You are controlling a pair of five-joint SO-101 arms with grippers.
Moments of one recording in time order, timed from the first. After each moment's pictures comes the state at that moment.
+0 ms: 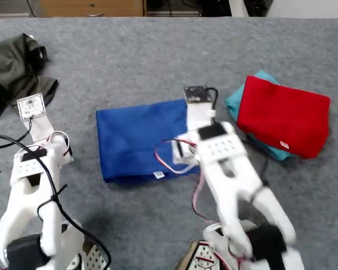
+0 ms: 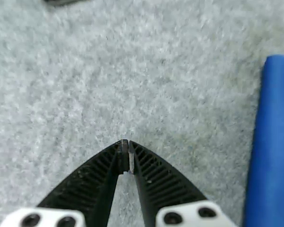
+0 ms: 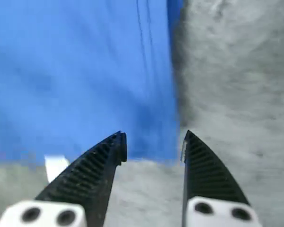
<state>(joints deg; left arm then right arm) -20.2 -24.9 63.1 28.5 -6.5 -21.6 -16.4 42.5 63.7 -24.5</state>
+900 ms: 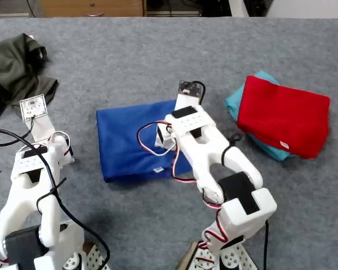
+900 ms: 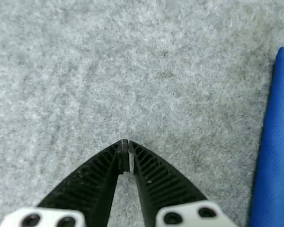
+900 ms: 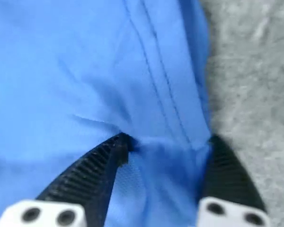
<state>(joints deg) -20.2 -21.5 61.8 28.2 -6.6 -24.7 11.4 28.1 54.5 -41.2</state>
